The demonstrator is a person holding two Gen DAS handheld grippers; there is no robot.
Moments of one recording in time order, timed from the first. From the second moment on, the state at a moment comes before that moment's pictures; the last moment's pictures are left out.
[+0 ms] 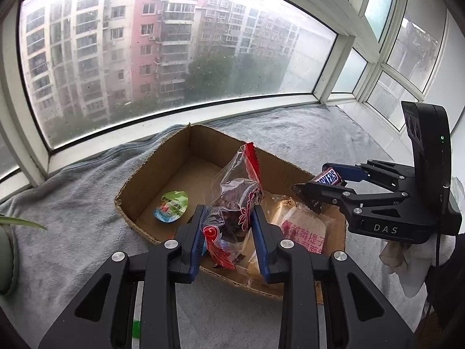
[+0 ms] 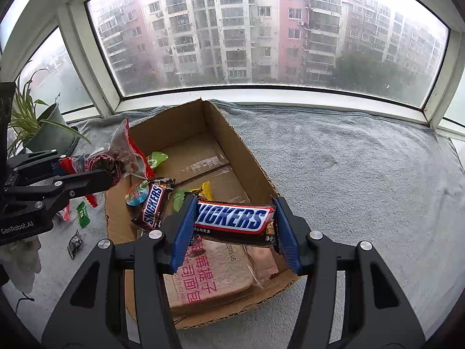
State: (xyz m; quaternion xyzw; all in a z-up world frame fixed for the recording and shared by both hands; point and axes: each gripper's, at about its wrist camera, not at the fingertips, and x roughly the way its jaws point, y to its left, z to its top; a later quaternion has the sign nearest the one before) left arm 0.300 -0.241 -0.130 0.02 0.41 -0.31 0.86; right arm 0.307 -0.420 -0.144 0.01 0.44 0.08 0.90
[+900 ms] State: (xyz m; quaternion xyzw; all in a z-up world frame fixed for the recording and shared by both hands) left arm 0.293 -0.245 -0.122 0.03 0.40 -0.30 0.87; right arm 0.298 -0.407 -0.134 -0.04 0.43 0.06 0.90
